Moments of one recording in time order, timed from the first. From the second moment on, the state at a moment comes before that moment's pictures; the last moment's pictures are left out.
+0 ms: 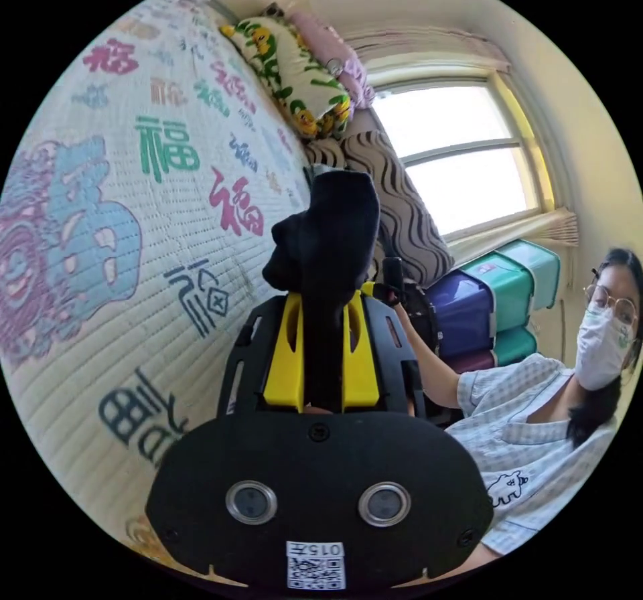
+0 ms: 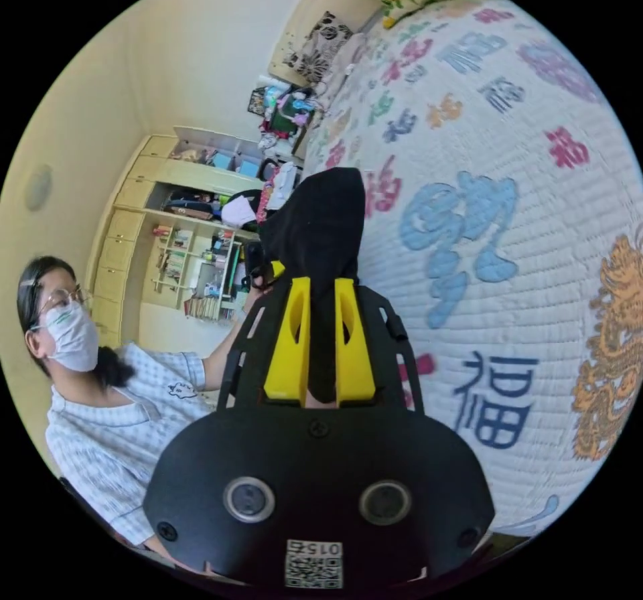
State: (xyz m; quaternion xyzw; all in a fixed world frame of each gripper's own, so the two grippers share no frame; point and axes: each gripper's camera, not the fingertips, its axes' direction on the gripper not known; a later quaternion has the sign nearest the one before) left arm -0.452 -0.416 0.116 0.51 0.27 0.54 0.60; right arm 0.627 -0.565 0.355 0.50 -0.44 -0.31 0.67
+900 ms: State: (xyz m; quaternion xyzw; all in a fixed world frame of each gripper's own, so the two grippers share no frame) left arm -0.965 -0.245 0.122 0.59 0.27 0.22 0.73; right arm 0.002 -0.537 0.418 0.36 -0.21 -0.40 0.82
